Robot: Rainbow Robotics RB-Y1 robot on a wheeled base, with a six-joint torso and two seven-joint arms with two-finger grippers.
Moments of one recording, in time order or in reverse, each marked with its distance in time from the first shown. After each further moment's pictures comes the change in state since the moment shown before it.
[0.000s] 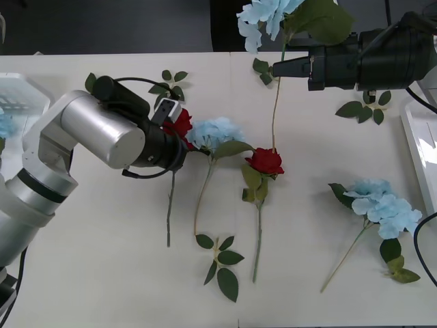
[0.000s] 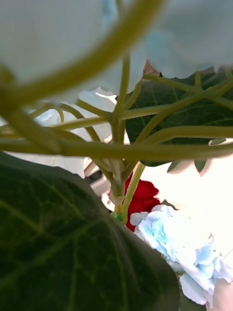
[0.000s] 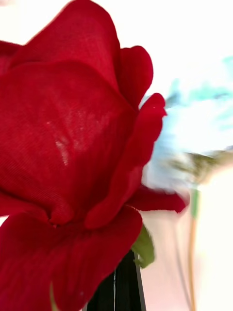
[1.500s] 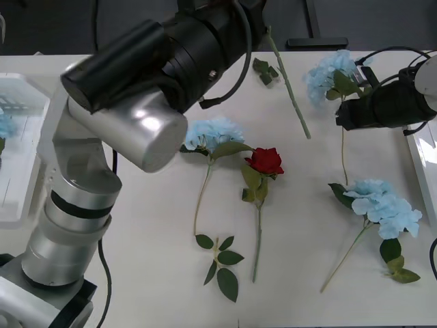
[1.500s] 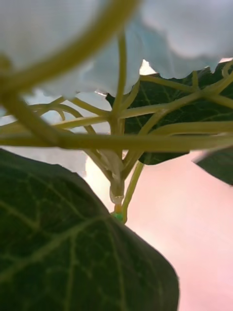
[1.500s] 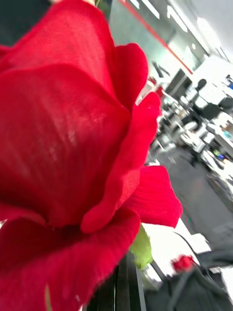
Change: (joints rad) right arm -0.003 0.000 0.007 0.323 0.782 -0.103 -0.366; left arm 0.022 -0.355 0.095 -0.362 -0.425 -0.556 0.386
